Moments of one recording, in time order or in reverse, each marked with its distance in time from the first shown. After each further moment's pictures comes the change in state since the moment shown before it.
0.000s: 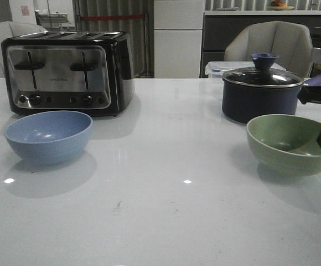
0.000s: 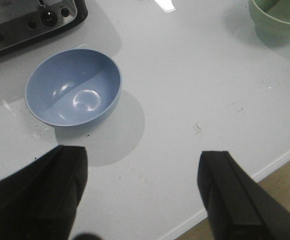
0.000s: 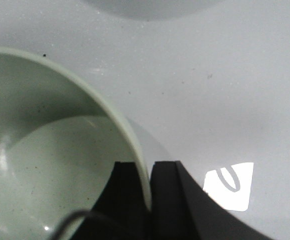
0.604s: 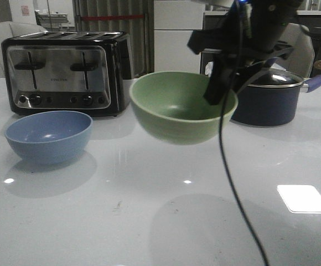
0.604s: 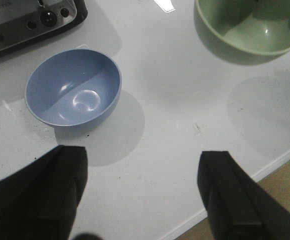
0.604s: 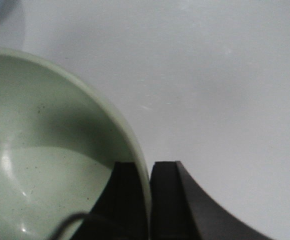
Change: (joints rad) left arm 0.000 0.000 0.000 0.000 0.000 0.000; right arm 0.442 -0.043 -0.218 0.001 0.143 -0.052
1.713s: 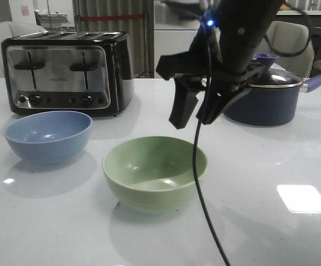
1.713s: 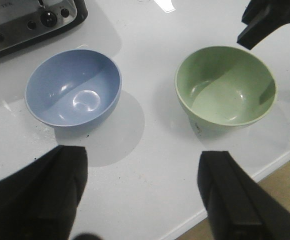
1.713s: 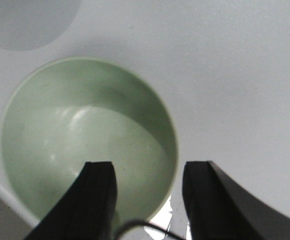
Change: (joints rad) left arm 0.000 0.000 0.000 0.000 -0.002 0.000; right arm 0.126 -0.042 0.077 -0.001 -0.031 -0.005
